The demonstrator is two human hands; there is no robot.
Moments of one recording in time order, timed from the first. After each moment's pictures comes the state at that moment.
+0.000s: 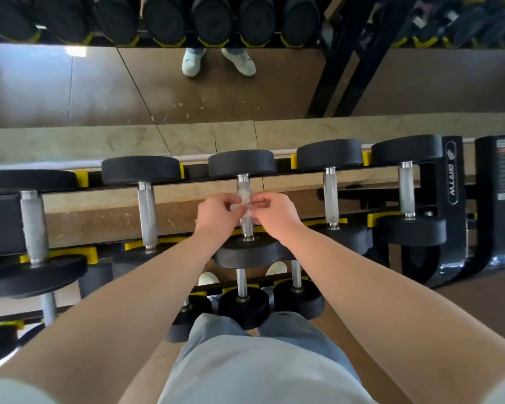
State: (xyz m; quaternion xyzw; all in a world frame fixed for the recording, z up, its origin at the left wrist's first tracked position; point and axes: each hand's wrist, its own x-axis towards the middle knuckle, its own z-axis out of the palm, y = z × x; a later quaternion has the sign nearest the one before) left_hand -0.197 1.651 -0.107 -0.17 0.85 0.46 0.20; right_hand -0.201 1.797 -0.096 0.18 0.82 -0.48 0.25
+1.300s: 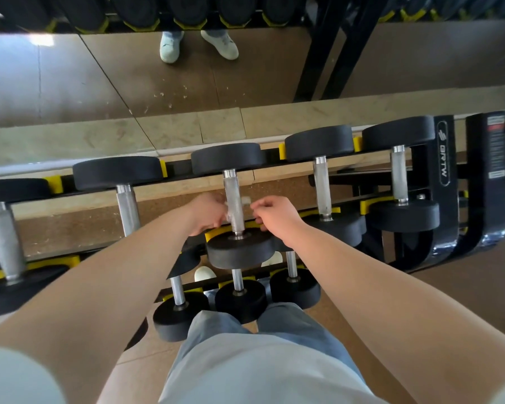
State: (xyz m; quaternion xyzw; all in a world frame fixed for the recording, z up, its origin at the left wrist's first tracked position) left_hand -0.241 1.642 -0.139 -0.15 0.75 0.44 0.47; right_hand -0.196 1.819 -0.105 0.25 0.79 -0.47 0.31
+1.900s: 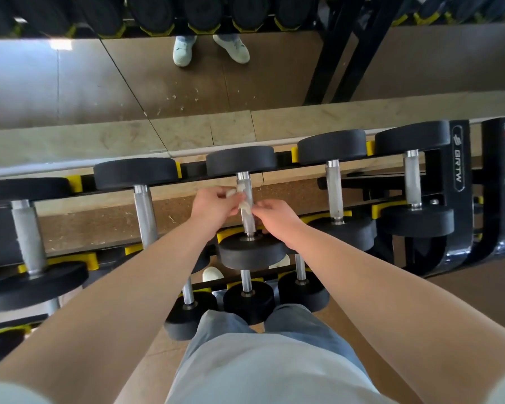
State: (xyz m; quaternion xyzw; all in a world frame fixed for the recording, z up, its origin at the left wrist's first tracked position) left_hand -0.224 1.639 -0.109 -0.23 0.77 0.53 0.26; right_hand -0.200 1.793 -0.100 0.21 0.80 -0.44 0.35
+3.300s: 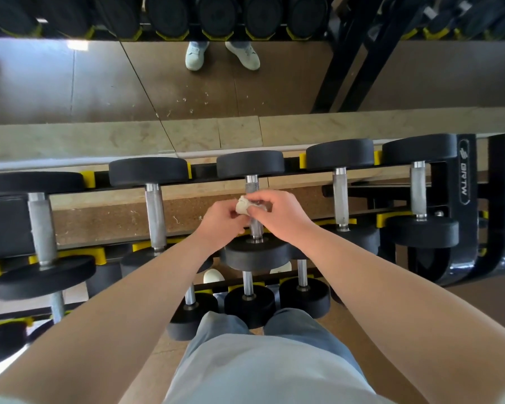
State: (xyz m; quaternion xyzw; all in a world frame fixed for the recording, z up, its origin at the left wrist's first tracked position) left_hand -0.199 1.627 -0.113 -0.08 0.80 0.52 0.29; right_hand -0.209 1.791 -0.074 -0.01 0.88 -0.40 0.25
